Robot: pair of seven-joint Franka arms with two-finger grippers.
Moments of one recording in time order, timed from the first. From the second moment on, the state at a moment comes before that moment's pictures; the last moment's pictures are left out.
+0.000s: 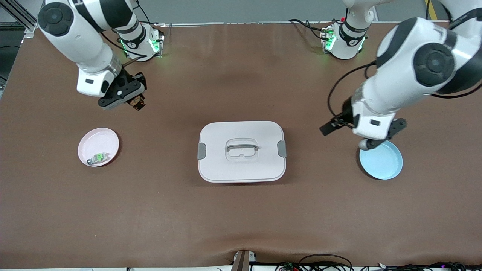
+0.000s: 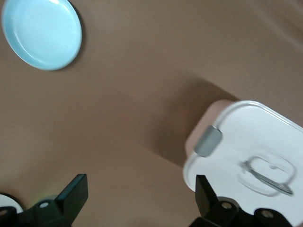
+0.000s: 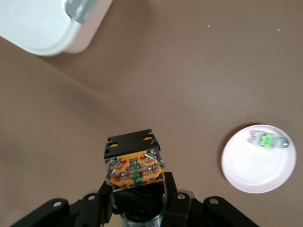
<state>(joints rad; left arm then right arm) 0.27 0.34 -0.72 -1.41 0.12 1.61 -0.93 0.38 -0.17 -0.08 -2.10 -0.02 1.91 -0.31</state>
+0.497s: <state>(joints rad) 0.38 0.30 -0.72 -1.41 0.17 1.56 -0.62 0.07 -0.13 -0.08 -2.20 -0.06 2.15 -0.91</state>
